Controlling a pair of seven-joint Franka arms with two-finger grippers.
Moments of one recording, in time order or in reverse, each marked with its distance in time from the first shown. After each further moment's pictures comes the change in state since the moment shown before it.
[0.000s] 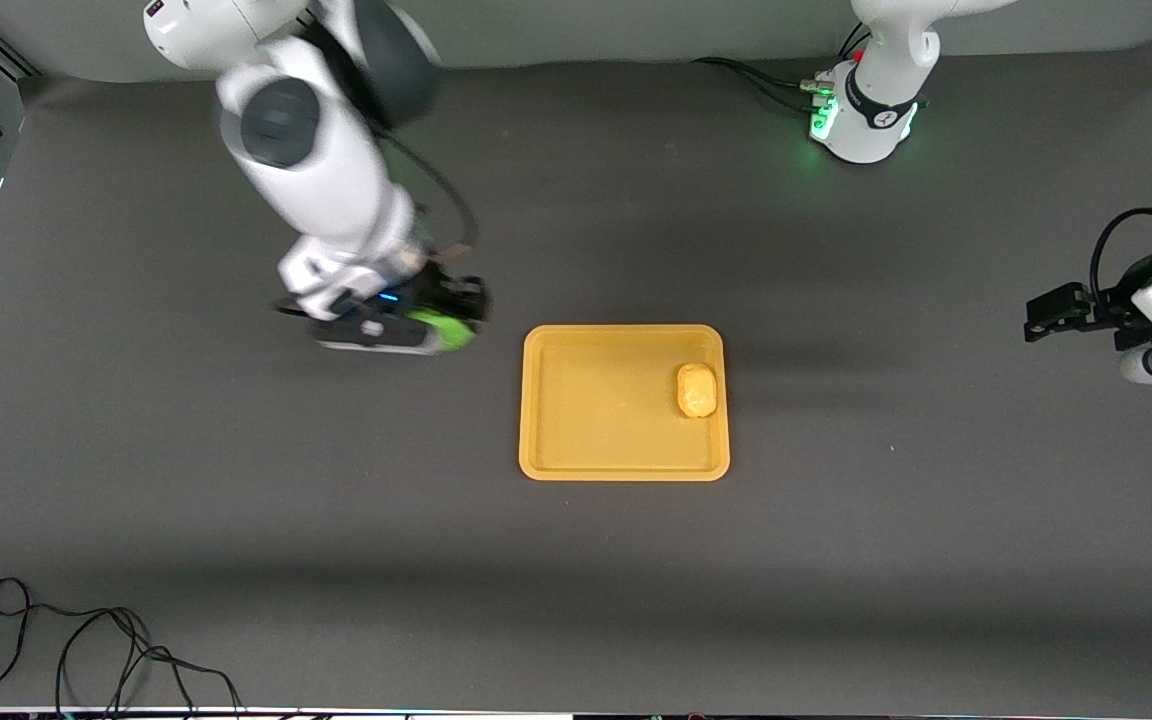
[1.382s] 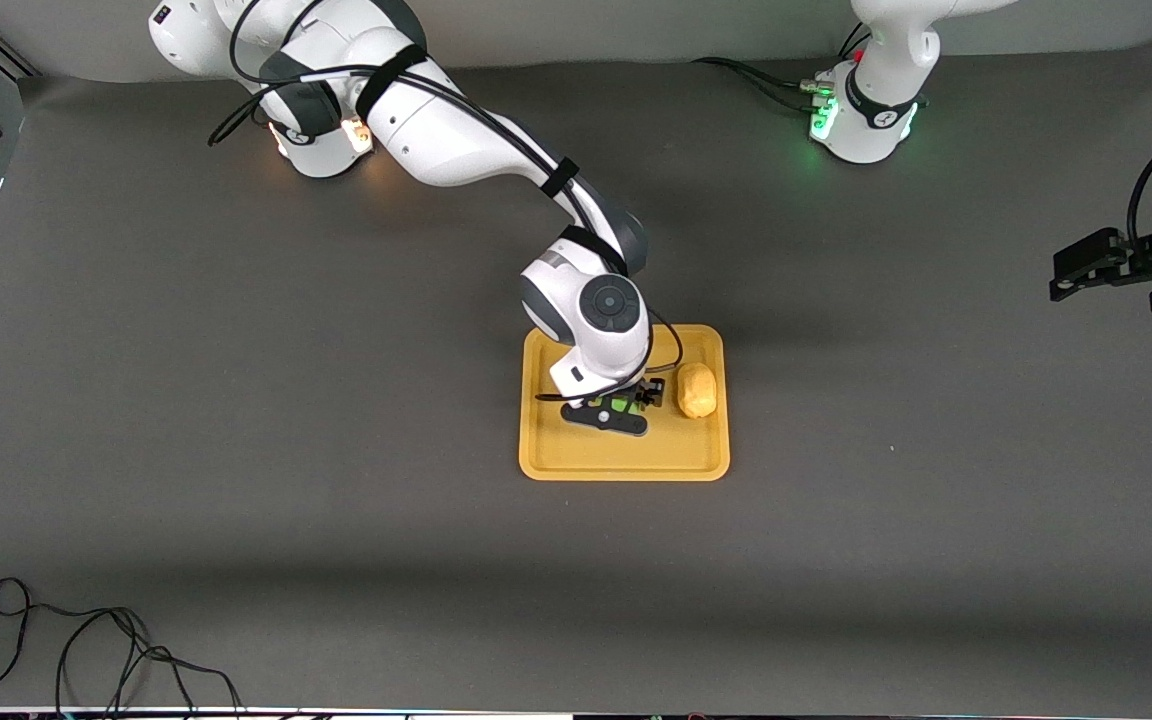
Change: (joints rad) left arm -0.005 -0.046 -0.017 0.128 0.008 -0.160 0.001; right arm 0.145 0.703 -0.003 0.435 0.000 0.271 0.244
